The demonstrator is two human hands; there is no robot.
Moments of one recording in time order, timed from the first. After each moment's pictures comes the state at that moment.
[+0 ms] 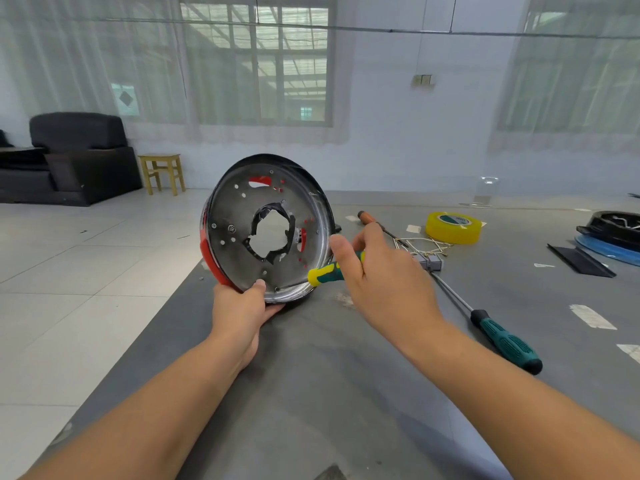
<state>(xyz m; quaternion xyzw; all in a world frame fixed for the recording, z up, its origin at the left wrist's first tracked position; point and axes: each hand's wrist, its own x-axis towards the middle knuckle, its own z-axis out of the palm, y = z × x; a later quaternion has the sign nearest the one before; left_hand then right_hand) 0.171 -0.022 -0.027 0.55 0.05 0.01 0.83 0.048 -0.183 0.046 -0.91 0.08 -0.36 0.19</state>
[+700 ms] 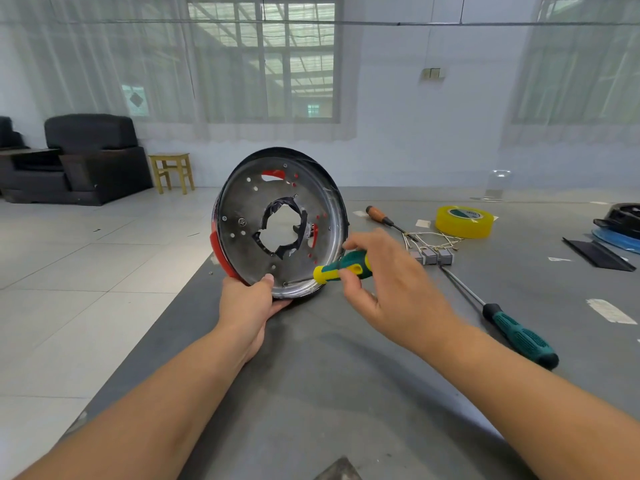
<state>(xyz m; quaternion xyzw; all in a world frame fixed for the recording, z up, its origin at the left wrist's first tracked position) 0.177 -0.019 -0.032 0.56 0.05 0.00 0.82 0.045 -0.199 0.024 -0.87 -0.16 -0.43 0.17</state>
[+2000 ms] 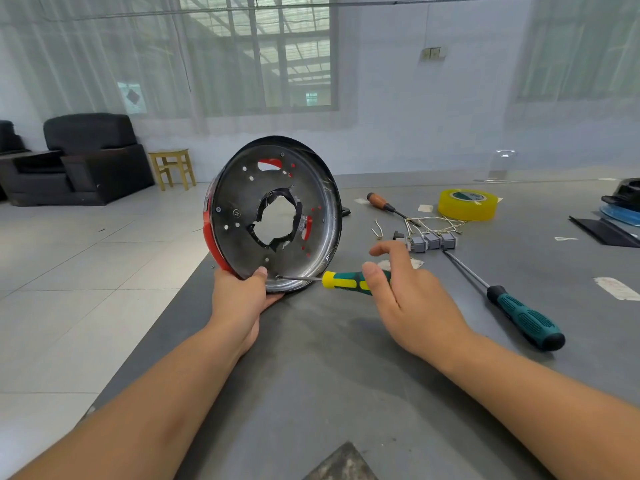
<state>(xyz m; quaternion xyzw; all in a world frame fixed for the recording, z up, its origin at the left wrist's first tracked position) 0.171 -0.008 -0.031 0.58 0.02 0.03 0.81 0.039 -0.214 -0.014 -0.91 -0.02 -0.31 0.26</state>
